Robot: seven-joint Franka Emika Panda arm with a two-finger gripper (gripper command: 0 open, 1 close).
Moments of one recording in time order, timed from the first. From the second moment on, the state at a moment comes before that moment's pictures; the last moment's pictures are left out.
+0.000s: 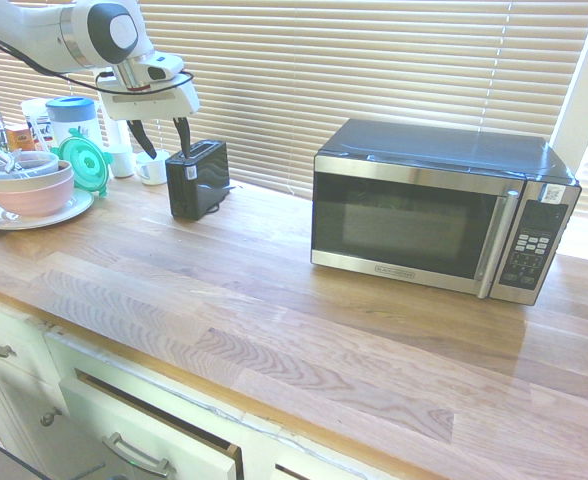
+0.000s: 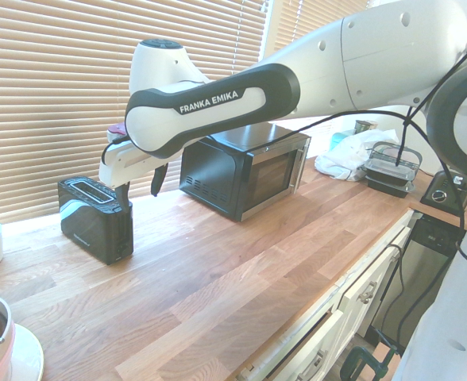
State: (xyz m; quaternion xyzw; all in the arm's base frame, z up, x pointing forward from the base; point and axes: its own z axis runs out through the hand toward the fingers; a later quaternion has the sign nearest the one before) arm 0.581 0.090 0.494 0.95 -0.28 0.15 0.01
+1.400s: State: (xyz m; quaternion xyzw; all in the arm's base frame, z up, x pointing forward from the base) arm 0.609 0.099 0.463 0.95 -0.28 0.17 0.00
